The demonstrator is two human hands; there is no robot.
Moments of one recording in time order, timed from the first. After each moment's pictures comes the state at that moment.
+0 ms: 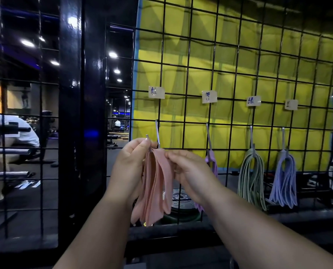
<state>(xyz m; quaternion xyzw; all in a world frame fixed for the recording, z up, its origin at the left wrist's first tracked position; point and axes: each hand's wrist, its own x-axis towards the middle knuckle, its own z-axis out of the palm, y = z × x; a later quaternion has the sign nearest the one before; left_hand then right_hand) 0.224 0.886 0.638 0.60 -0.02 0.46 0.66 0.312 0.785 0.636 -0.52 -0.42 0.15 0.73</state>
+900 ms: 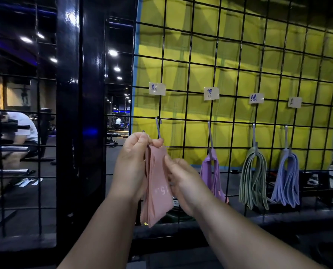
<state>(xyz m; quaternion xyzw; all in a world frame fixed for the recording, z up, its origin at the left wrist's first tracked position) 0.237 0.886 0.638 0.54 -0.07 0.47 0.70 0.318 0.804 0.606 -0.54 -0.40 0.17 0.72</state>
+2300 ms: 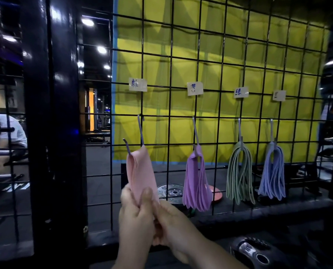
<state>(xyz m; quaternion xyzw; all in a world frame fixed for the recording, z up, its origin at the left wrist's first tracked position) 0.254 0.849 0.538 0.65 0.19 0.51 0.54 0.322 0.782 0.519 -0.59 -0.41 0.28 0.64</state>
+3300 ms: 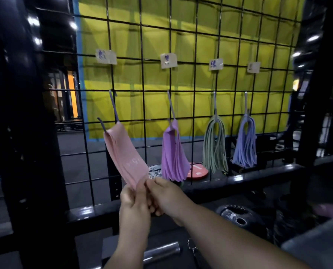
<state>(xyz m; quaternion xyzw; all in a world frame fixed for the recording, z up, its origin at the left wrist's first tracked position) 0.270 0.815 0.492 0.60 0.17 0.43 0.65 0.336 0.751 0.518 -0.71 -0.36 0.17 0.58</state>
